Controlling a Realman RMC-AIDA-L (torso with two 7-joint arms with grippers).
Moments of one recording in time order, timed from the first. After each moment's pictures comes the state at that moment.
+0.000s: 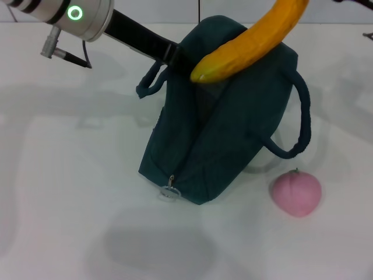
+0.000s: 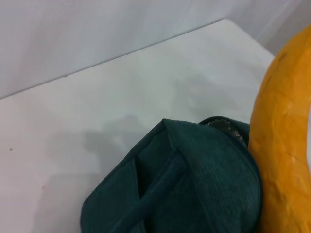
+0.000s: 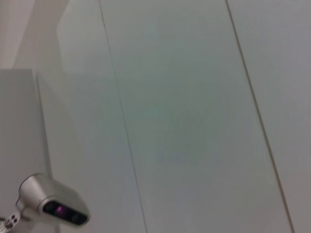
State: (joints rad) left arm -0.86 -2.04 1.05 1.10 2.30 1.57 -2.54; right arm 0.67 2.01 -0.86 -0.57 -1.29 -1.40 1.31
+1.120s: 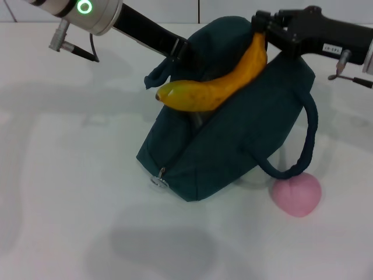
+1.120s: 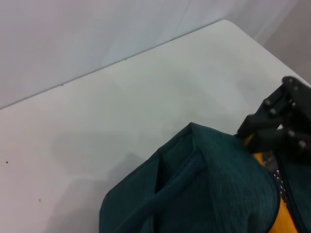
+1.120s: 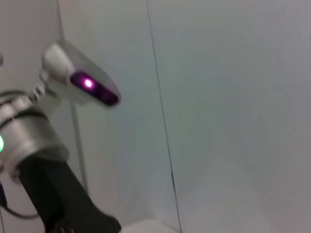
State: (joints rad) left arm -0.89 -2.05 1.05 1.10 2.32 1.56 -2.54; right arm 0.67 2.01 -1.07 -0.59 -1.40 -1.25 1.31
